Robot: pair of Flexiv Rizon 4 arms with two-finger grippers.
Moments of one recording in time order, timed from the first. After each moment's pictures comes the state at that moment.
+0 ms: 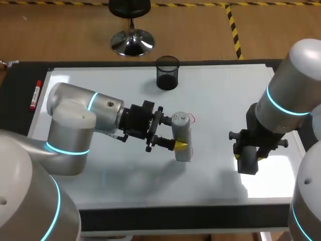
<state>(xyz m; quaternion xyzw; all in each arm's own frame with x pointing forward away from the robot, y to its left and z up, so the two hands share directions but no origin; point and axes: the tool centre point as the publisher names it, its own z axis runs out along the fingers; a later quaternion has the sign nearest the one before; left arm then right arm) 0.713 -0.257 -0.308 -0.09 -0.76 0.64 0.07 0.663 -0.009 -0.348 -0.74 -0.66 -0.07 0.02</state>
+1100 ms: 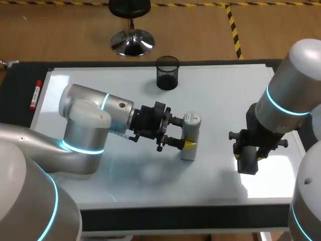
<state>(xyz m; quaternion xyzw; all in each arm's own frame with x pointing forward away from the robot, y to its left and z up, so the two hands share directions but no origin) 0.734 -0.280 -0.336 -0.07 -0.78 0.61 0.06 0.664 -0.009 -0.348 -0.74 -0.66 -0.07 0.02</state>
